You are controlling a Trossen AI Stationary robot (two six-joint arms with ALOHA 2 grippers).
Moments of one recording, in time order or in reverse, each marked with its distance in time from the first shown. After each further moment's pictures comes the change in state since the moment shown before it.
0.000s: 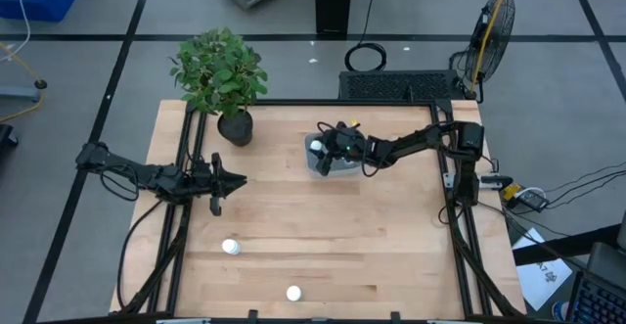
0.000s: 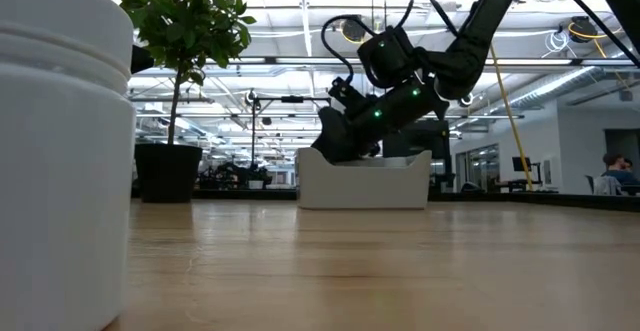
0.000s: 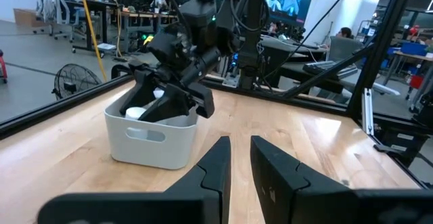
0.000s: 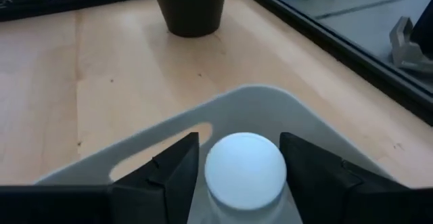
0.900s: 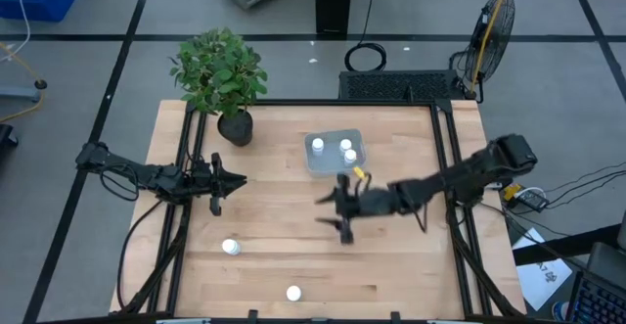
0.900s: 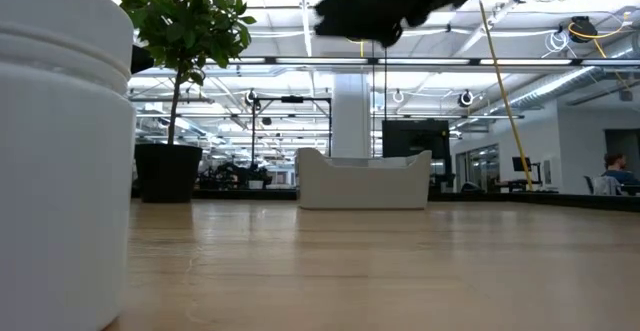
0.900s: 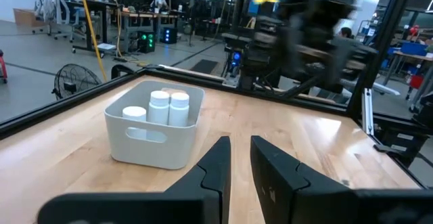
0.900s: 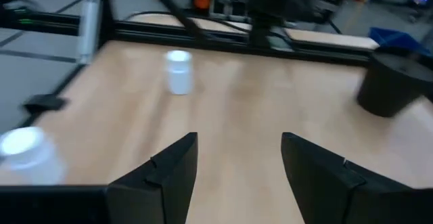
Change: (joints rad) left arm 0.000 0.000 0.000 0.000 0.000 0.000; right arm 0.545 -0.358 0.000 -0.285 0.115 -0.068
